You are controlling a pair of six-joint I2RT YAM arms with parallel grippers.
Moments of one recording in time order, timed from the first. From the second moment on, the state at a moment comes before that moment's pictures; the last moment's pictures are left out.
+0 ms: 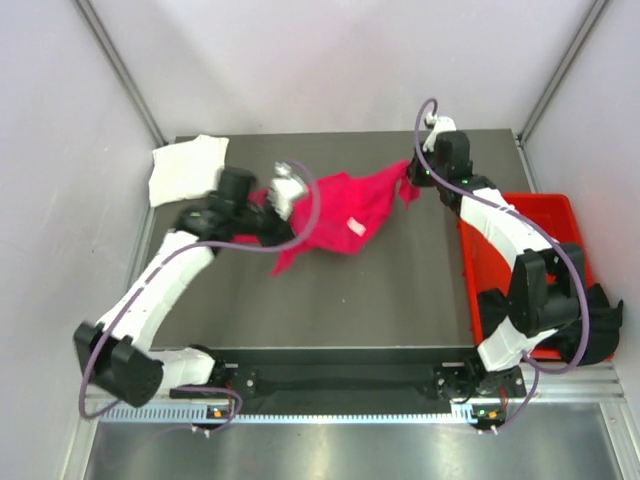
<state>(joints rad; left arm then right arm) -0.35 1.22 1.24 -0.72 0.54 0.34 0.26 1.62 1.29 -0.10 -0.07 0.23</state>
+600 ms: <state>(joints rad) -1.14 1.74 1.31 -0.68 0.44 0.40 0.14 1.84 1.55 -0.22 0.05 0.23</state>
